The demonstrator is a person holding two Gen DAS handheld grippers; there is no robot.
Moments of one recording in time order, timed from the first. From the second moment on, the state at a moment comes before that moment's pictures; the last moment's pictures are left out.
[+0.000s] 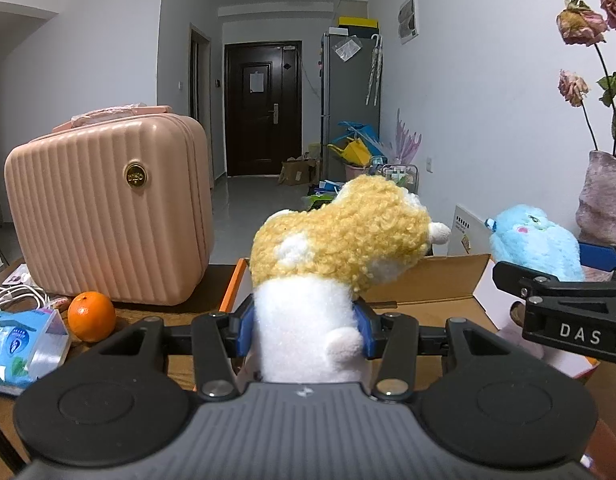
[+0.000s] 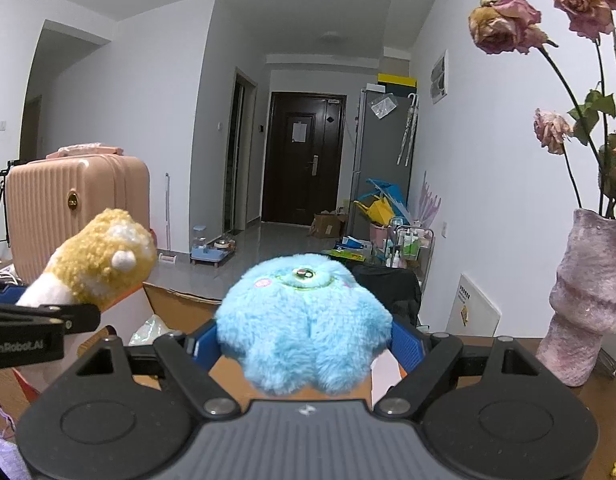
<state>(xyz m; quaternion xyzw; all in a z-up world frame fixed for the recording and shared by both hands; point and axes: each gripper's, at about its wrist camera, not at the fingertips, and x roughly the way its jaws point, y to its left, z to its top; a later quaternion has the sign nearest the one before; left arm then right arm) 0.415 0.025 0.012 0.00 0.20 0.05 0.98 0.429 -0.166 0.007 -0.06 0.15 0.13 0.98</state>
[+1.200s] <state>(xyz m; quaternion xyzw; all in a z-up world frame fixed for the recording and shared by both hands) 0.442 0.034 0.001 0.01 0.20 0.10 0.97 0.461 -0.171 -0.011 -0.05 0.20 0.10 0.97</state>
